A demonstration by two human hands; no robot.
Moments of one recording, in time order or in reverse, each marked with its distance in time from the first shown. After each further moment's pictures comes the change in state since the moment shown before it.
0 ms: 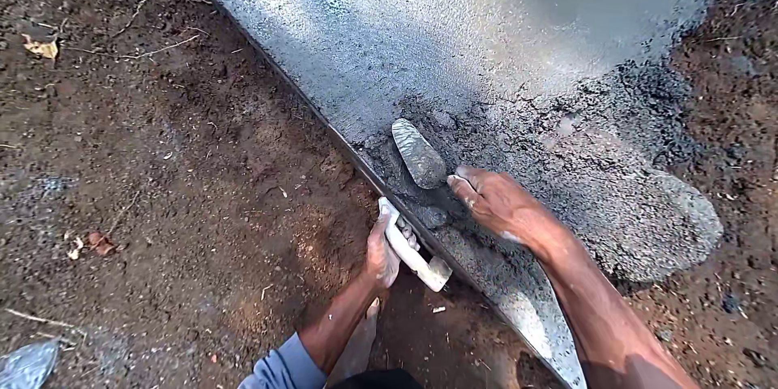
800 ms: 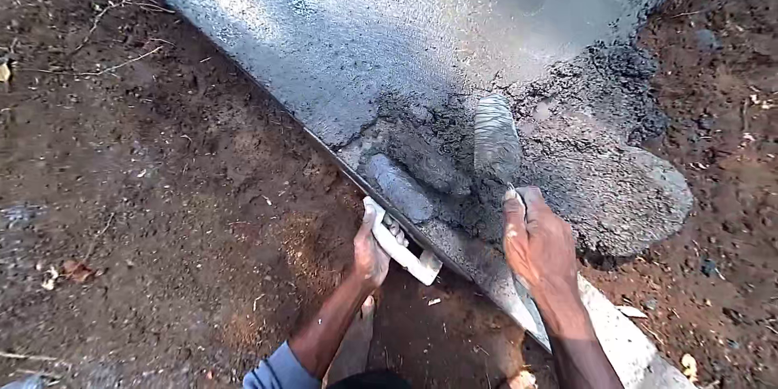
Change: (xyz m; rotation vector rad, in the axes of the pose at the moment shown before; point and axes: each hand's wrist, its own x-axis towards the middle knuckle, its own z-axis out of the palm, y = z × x) left_hand -0.002 0.003 -0.001 0.011 0.007 0.000; right_hand -0.066 0.037 0.065 0.243 0.708 0.308
